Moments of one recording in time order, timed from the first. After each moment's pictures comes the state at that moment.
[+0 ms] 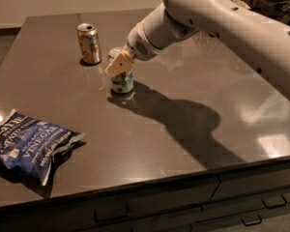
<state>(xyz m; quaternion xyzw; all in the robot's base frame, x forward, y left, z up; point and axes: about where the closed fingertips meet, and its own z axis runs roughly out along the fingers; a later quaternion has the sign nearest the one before) 0.634 0.064 0.909 -0.51 0.76 0.19 0.35</state>
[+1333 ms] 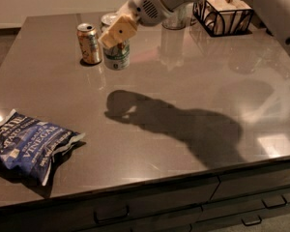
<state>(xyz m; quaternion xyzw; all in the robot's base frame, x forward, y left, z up) 0.606 0.067 1.010 -0.57 0.69 0.22 0.39</state>
